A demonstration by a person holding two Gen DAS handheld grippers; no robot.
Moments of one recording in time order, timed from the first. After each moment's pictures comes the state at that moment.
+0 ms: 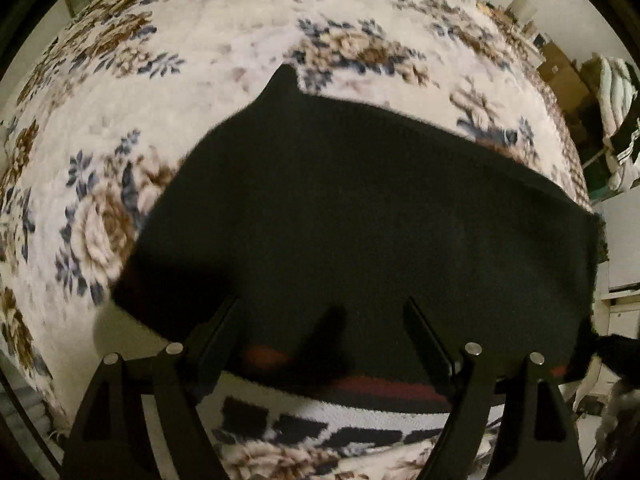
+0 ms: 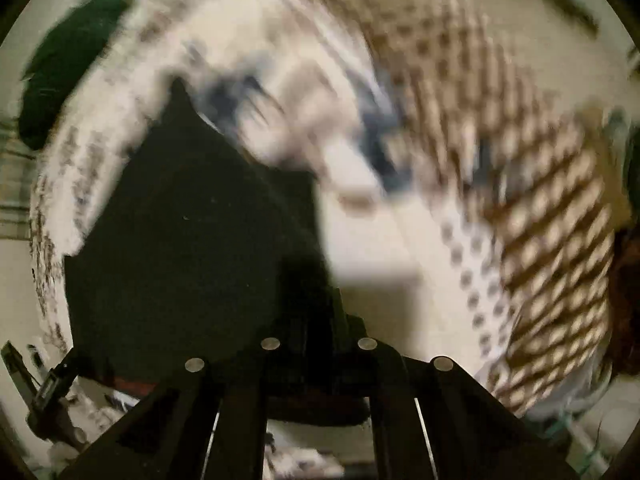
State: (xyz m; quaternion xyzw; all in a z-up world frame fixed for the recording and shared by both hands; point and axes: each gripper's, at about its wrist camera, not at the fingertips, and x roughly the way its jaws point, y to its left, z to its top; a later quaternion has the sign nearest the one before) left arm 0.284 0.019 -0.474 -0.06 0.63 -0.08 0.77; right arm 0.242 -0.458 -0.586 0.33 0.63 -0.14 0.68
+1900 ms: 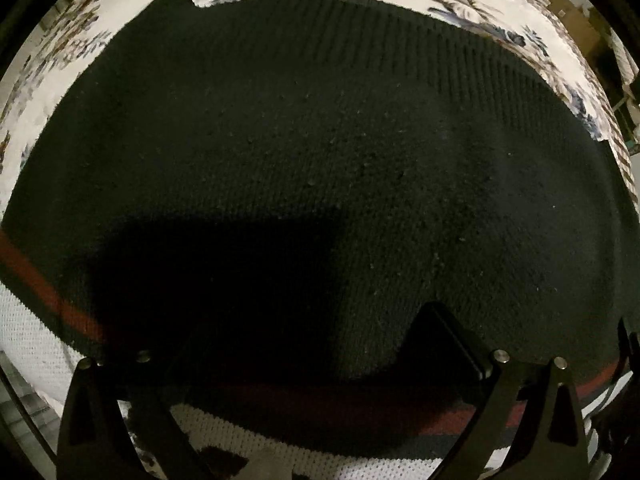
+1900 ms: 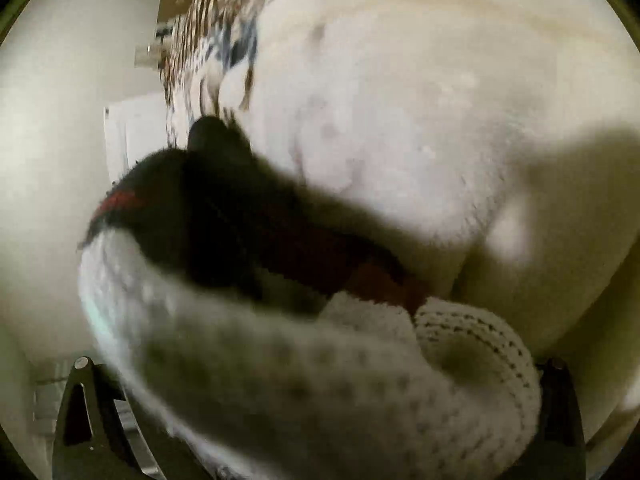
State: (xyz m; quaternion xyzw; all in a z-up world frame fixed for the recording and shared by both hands) left arm 0.259 -0.073 -0.553 0.01 0.66 -0.07 0.75; right arm 0.138 -0.388 -0.701 0.73 0.28 -0.14 0.61
